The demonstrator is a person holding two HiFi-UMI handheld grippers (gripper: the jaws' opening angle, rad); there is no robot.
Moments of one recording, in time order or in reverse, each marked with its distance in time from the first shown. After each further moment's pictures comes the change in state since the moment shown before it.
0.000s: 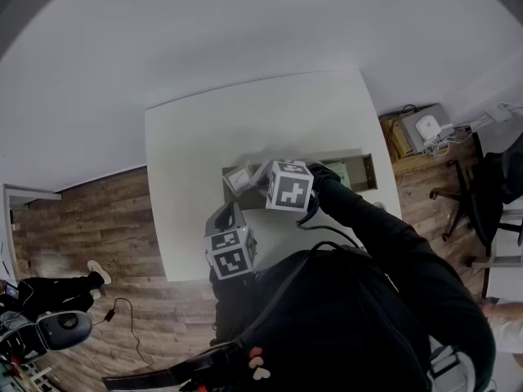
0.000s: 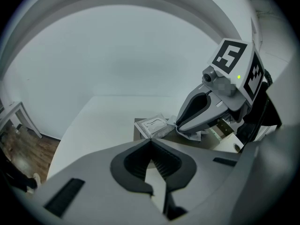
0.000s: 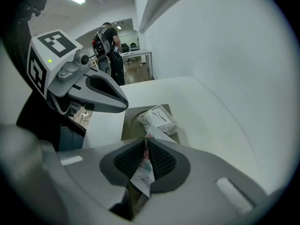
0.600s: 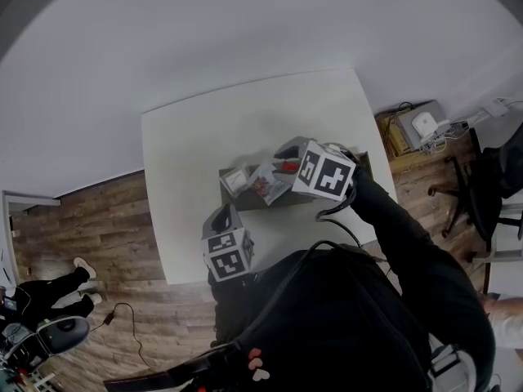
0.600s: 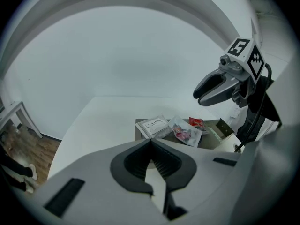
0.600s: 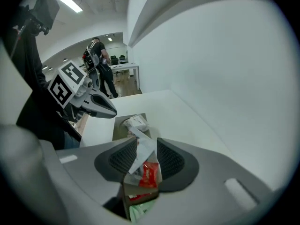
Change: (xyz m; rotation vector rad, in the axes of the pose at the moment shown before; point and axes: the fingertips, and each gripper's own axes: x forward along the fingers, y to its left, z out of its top) left arm -0.006 0.001 0.002 -0.003 -0.010 0.006; right arm -0.082 -0.036 -0.011 0.073 -0.162 -0.147
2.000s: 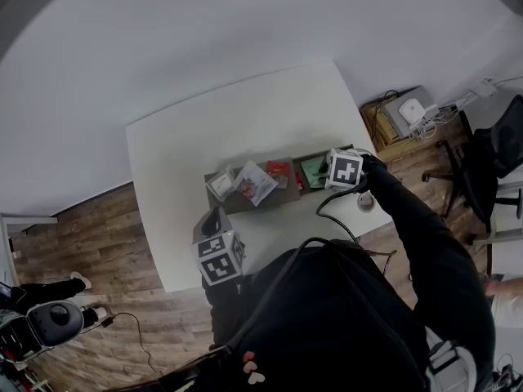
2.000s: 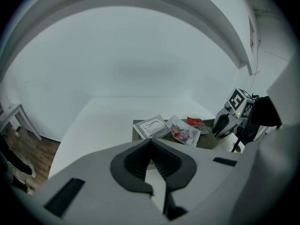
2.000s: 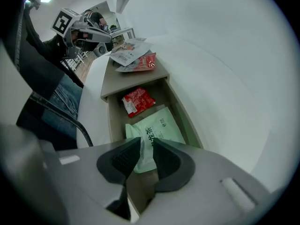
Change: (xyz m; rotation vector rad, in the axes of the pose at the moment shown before) left arm 0.001 -0.007 0.002 0.014 0.003 -0.010; right arm -0.002 0.003 -0.228 0.129 0.456 0.099
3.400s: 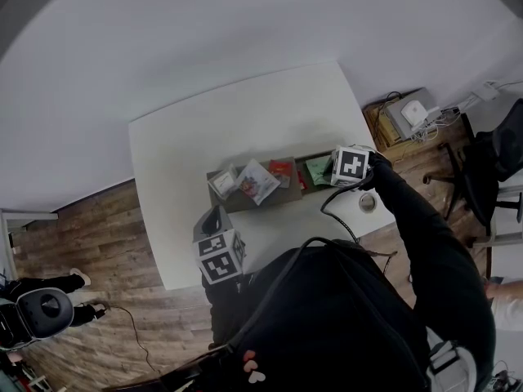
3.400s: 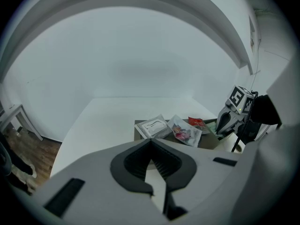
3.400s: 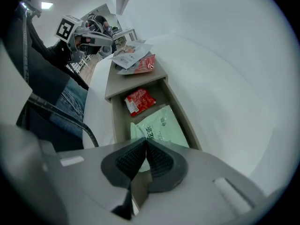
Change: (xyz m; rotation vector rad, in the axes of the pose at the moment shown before) left arm -0.002 0.004 -0.001 0.000 -0.003 0.008; right arm -0.007 0.009 -0.001 0.019 -0.010 0.100
